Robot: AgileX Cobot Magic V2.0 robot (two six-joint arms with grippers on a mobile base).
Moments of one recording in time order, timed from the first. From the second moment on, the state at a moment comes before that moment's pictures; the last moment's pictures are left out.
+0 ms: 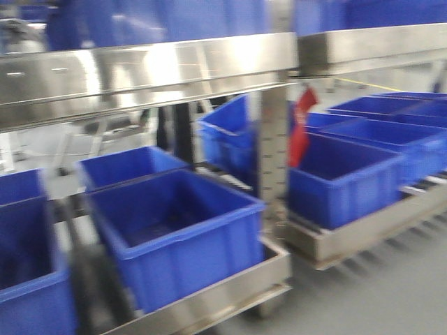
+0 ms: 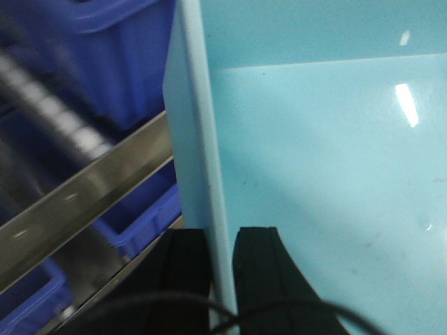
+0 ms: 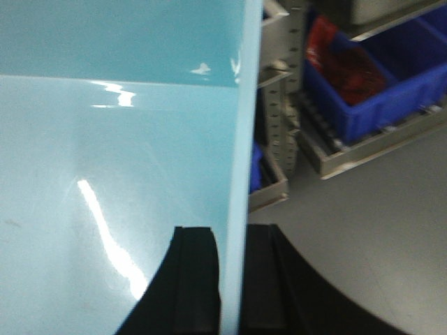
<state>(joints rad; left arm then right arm) -0.36 1.52 -1.99 -0.14 1.23 -0.08 0.43 1.56 -2.04 -0.03 1.26 0.25</state>
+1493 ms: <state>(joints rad) -0.36 1.52 -1.99 -0.14 1.23 -0.08 0.43 1.56 -2.04 -0.03 1.26 0.25</state>
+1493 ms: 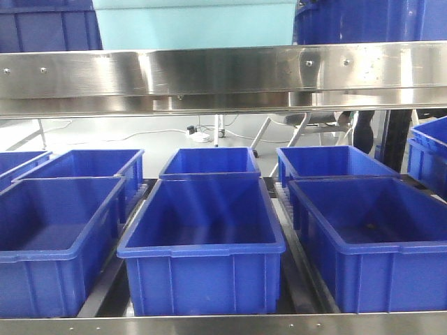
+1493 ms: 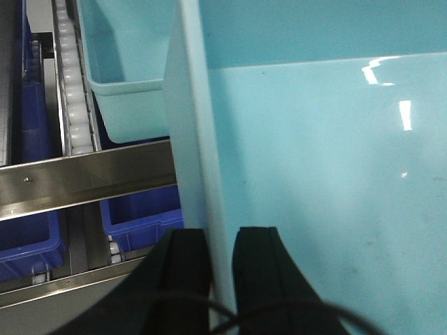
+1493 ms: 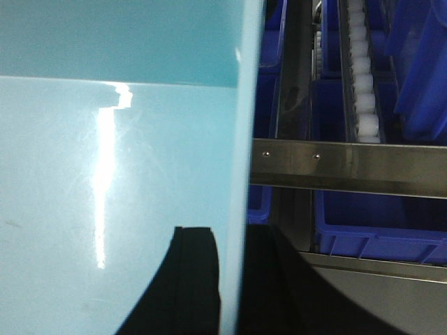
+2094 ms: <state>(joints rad) -0.36 1.52 -1.99 -0.14 1.23 -0.08 0.43 1.56 -2.04 -0.03 1.26 0.25</state>
